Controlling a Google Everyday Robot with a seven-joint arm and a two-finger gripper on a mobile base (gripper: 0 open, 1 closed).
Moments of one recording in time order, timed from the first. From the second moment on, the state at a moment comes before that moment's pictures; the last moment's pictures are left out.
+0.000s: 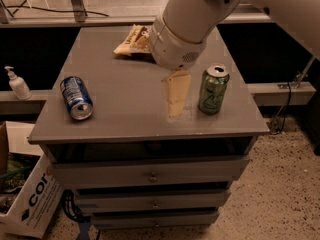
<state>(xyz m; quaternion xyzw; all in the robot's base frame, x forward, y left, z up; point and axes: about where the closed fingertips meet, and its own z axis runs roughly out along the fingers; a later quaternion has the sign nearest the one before) 0.504 0.010 0.933 -0.85 0.49 0.03 0.22</state>
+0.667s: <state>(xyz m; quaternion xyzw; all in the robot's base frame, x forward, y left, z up) 0.580 0.051 0.946 -0.89 0.39 -0.01 0.25</state>
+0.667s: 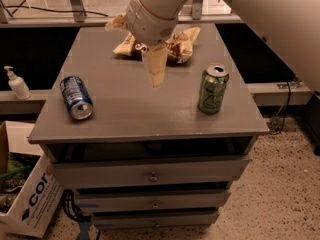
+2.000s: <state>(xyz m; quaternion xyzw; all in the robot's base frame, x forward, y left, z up) 0.601 0.119 0.946 -0.94 0.23 -0.10 0.24</state>
